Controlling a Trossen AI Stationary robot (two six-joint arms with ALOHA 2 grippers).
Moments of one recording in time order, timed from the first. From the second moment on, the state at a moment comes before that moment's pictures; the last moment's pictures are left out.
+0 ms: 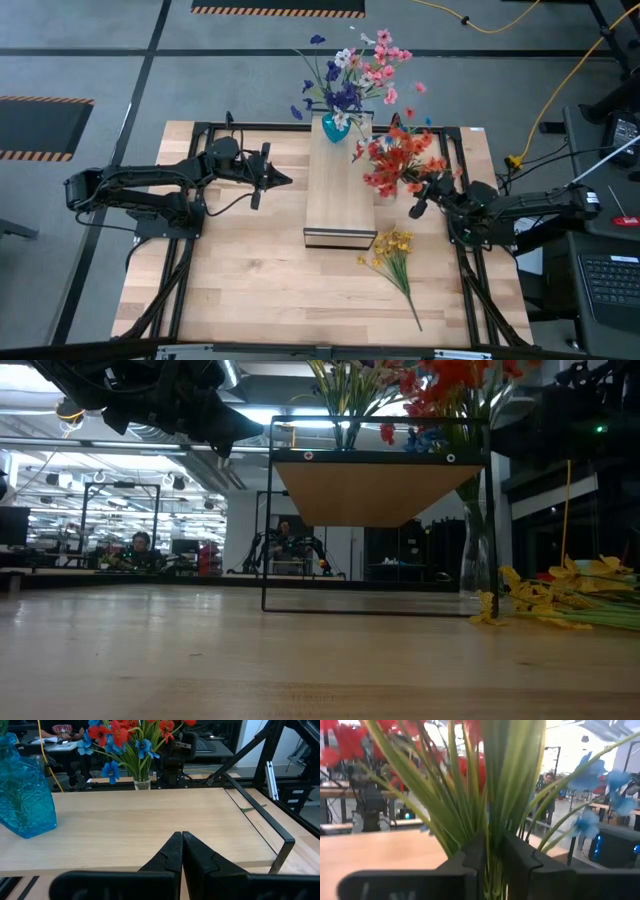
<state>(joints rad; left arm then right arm) 0.39 1.02 0.51 0.31 0.44 0.09 0.02 0.43 0.01 0.63 0.53 -0.18</state>
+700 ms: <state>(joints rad) 0.39 1.02 0.51 0.31 0.44 0.09 0.02 0.43 0.22 0.05 0.53 0.00</state>
